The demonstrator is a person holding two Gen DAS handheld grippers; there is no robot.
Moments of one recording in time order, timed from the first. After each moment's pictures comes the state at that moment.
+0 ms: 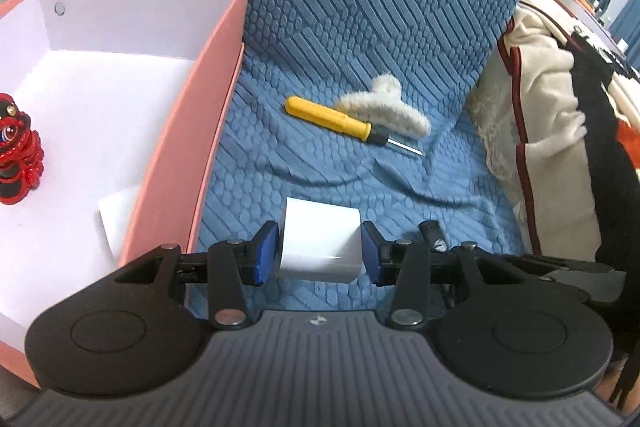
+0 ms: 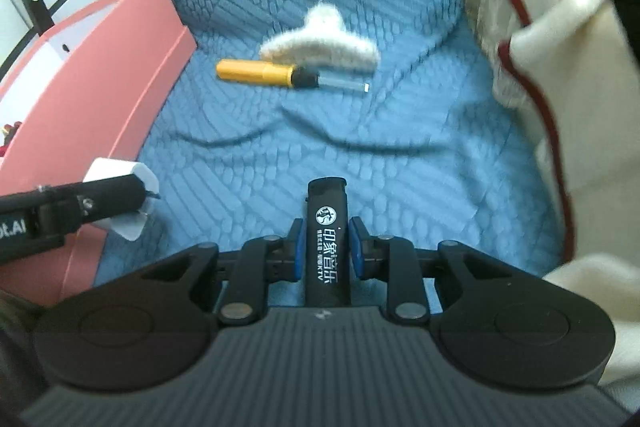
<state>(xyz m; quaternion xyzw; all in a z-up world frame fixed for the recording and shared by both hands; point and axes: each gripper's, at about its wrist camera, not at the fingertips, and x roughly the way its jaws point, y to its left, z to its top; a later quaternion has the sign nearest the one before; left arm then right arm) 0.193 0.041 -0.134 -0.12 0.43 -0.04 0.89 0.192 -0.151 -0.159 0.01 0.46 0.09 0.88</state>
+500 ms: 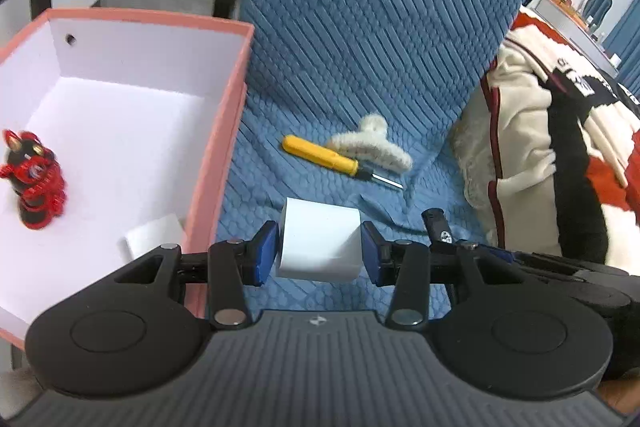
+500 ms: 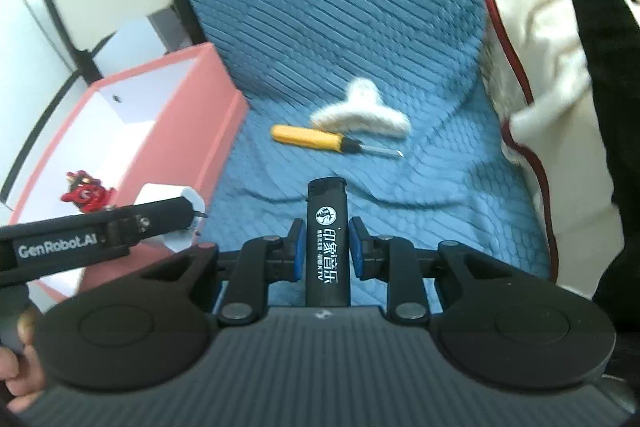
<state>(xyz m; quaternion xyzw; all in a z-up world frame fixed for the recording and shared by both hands) 0.186 0.057 -0.076 -0.13 0.42 -0.04 0.90 0.178 -0.144 -0.086 0.05 0.43 0.12 0.89</state>
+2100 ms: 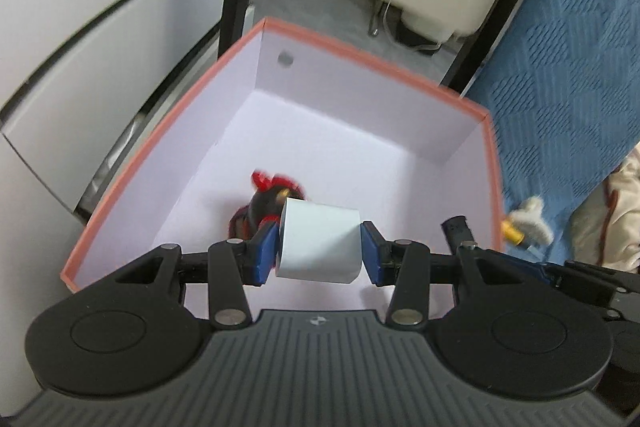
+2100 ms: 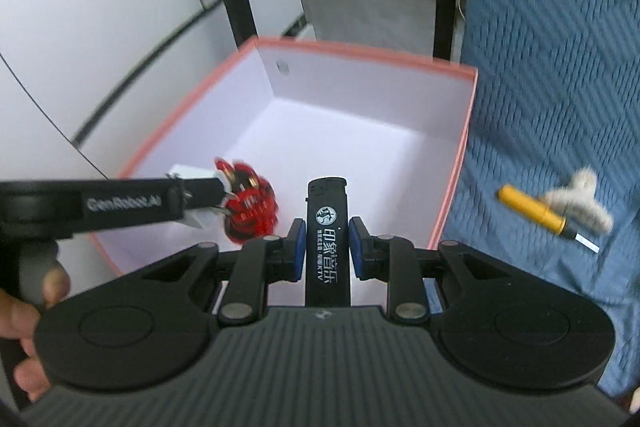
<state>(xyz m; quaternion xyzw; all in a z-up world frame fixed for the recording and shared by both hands) 0.174 0.271 -0.057 -0.17 0.44 0.10 0.88 0.197 0.069 -0.060 -0.05 0.44 0.25 0.86</state>
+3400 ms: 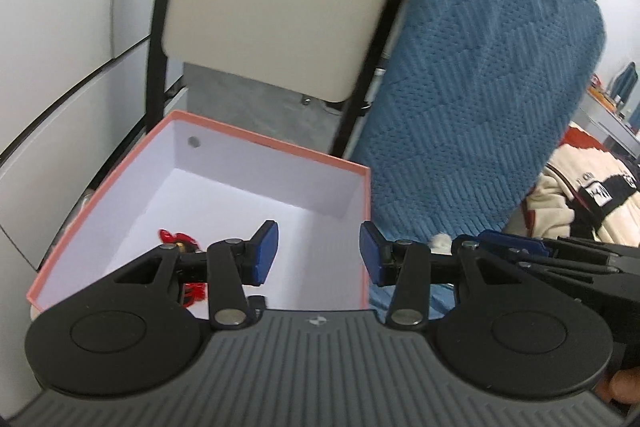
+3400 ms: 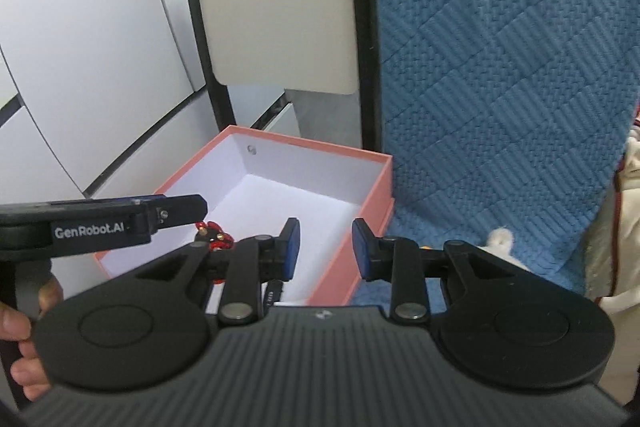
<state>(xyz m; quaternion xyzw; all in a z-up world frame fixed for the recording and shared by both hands) 0.139 0.176 0.024 -0.14 0.32 0.04 0.94 0.169 -0.030 0.021 -0.02 0.33 0.25 0.91</state>
